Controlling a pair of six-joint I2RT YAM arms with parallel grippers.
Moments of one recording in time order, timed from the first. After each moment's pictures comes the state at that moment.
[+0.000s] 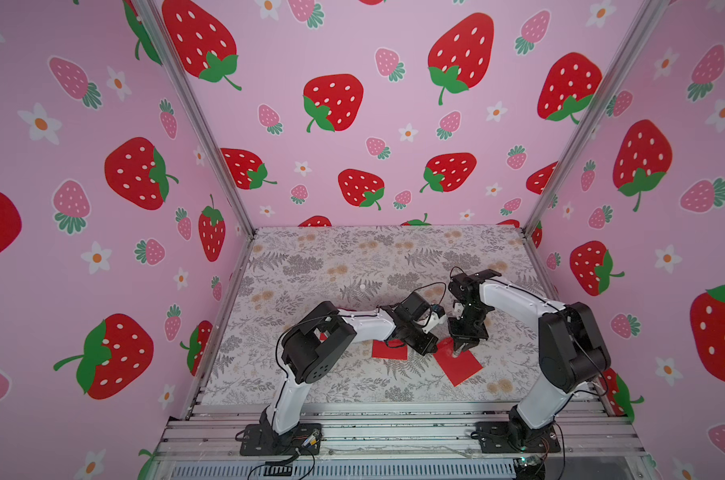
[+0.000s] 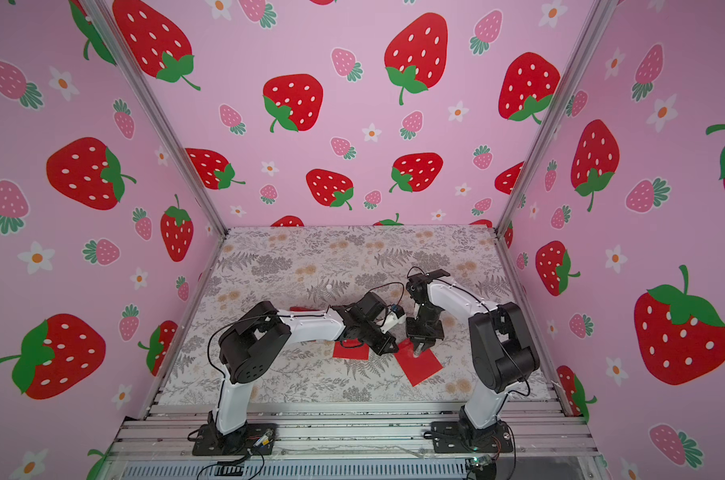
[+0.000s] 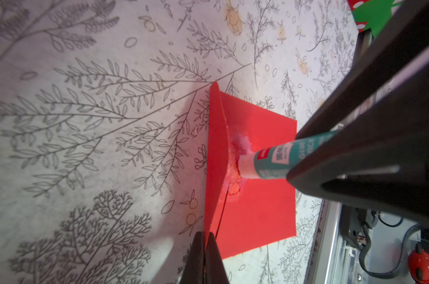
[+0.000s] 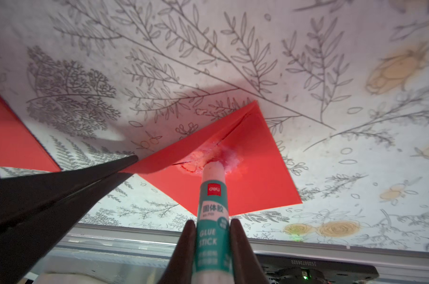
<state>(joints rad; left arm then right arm) -0.89 2.07 1.27 -0.18 0.53 -0.19 0.43 1.72 1.17 -1.28 -0.17 0.41</state>
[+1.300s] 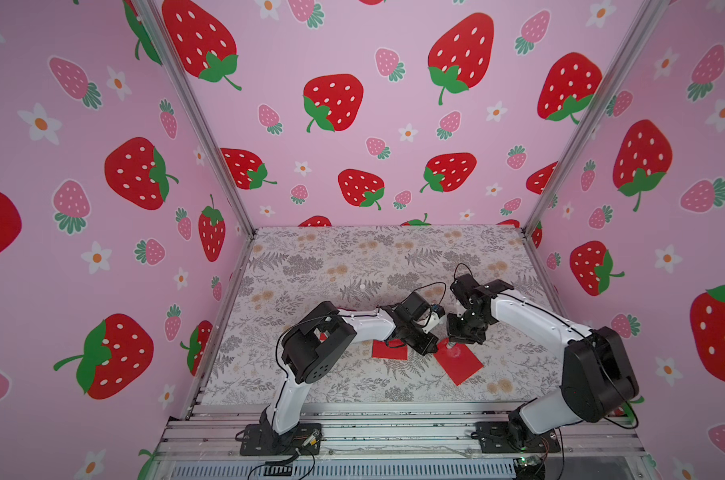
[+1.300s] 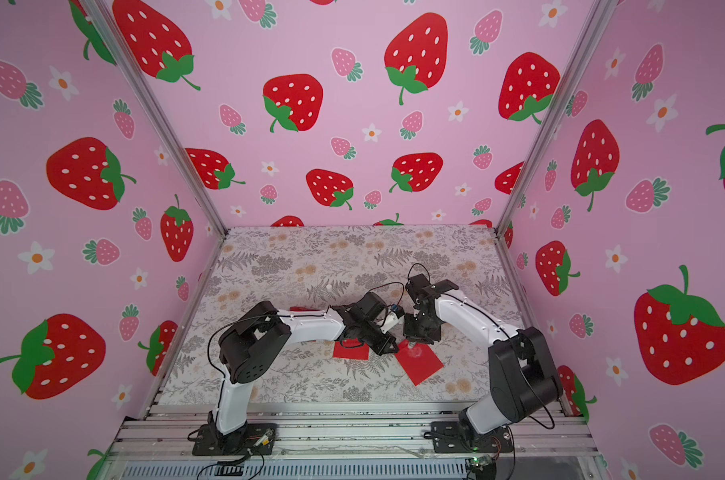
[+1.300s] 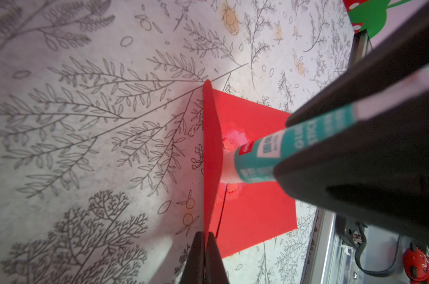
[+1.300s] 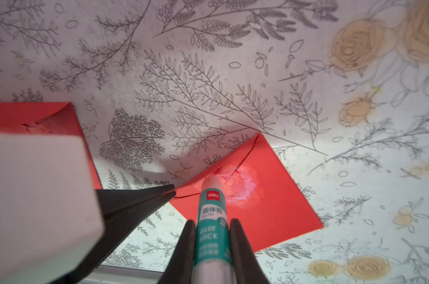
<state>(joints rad) -0.89 2.07 1.27 -0.18 0.54 -0.19 0.49 1.52 1.05 -1.09 0.06 0.56</state>
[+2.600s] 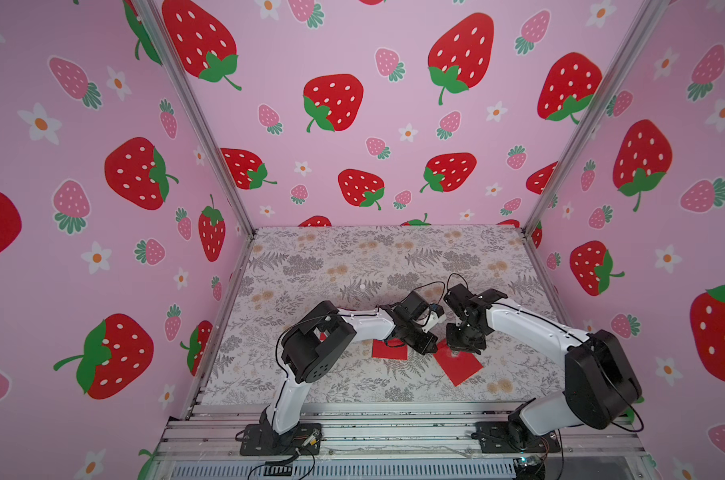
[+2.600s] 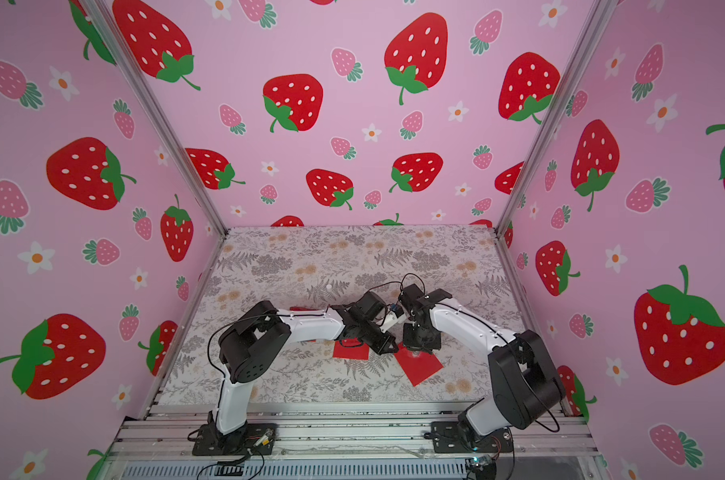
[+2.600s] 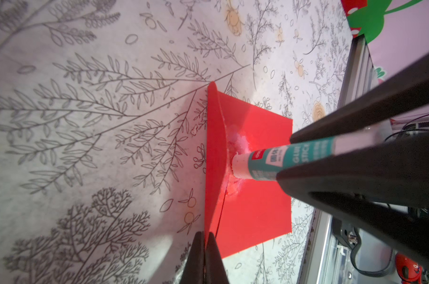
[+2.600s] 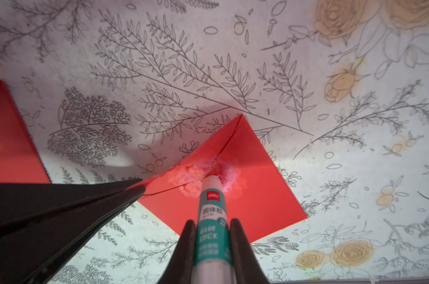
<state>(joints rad) -0.88 2.07 1.27 -0.19 0.55 -0.21 0.56 1.50 0.97 -1.04 0.07 0.59</state>
